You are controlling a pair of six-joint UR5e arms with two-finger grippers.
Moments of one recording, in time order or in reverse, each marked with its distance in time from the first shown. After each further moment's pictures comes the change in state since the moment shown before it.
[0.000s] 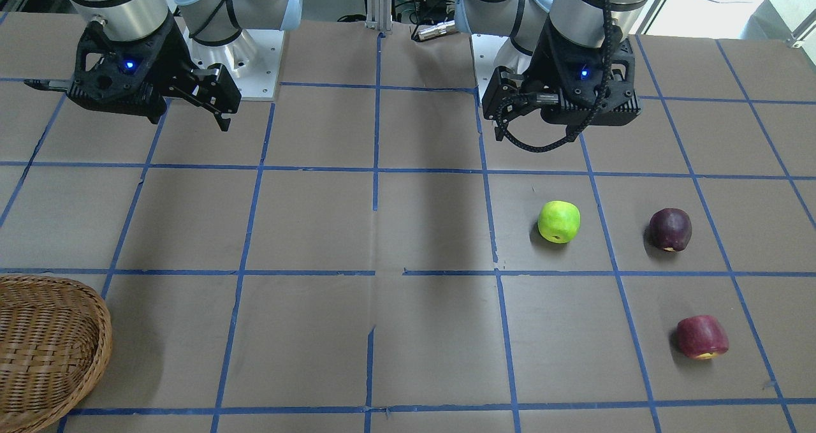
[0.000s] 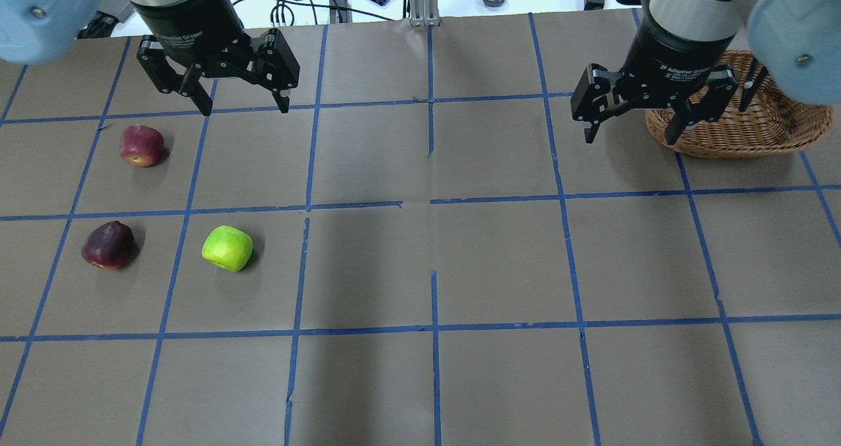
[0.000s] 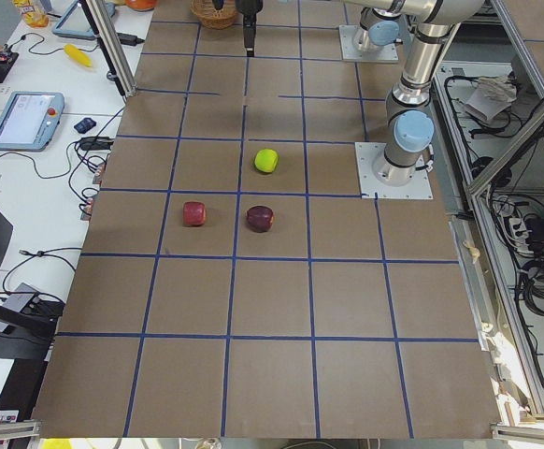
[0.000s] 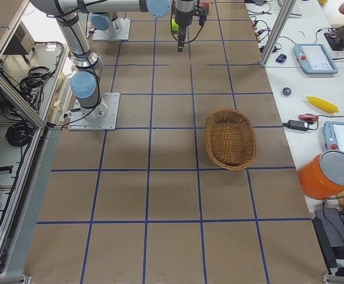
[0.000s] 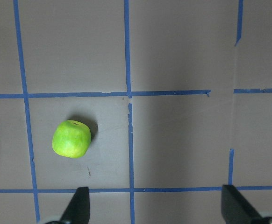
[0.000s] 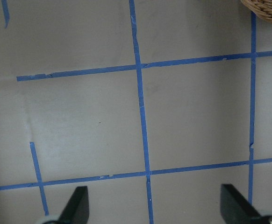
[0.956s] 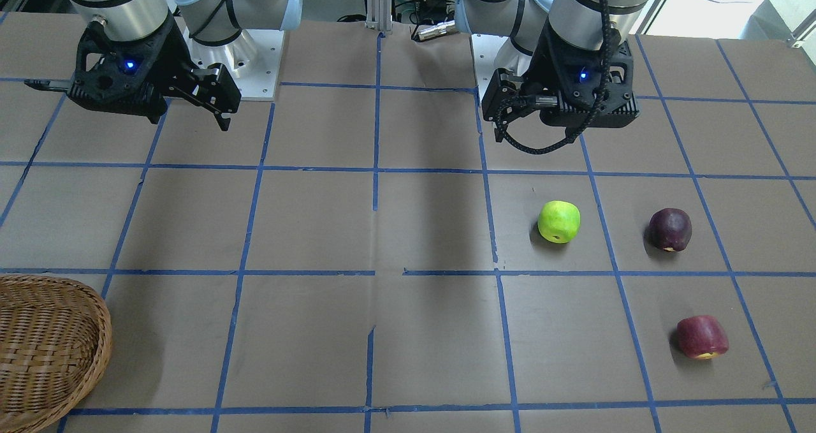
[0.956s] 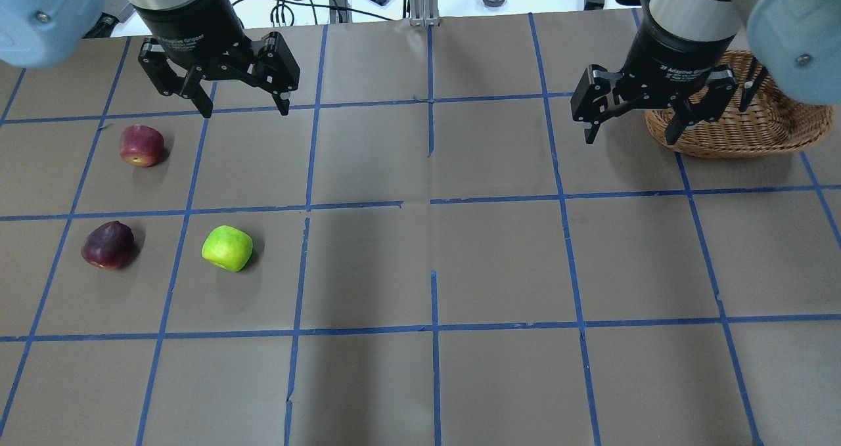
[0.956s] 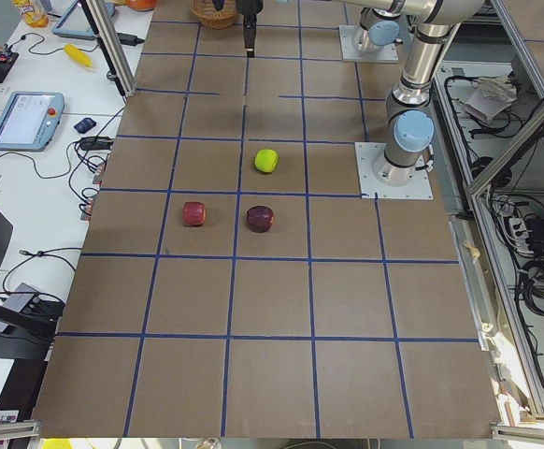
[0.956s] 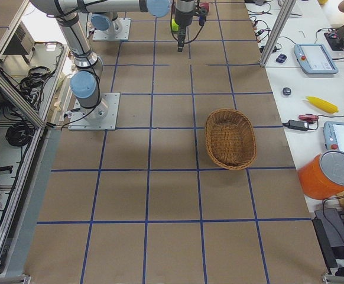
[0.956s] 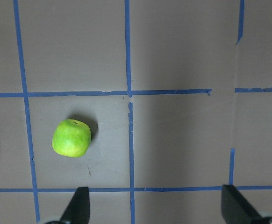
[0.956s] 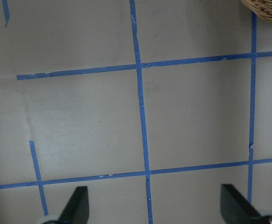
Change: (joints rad) left arm 0.009 -0.002 -0.014 0.005 0.005 0.004; right arm 0.000 0.000 0.000 0.002 0.000 -0.006
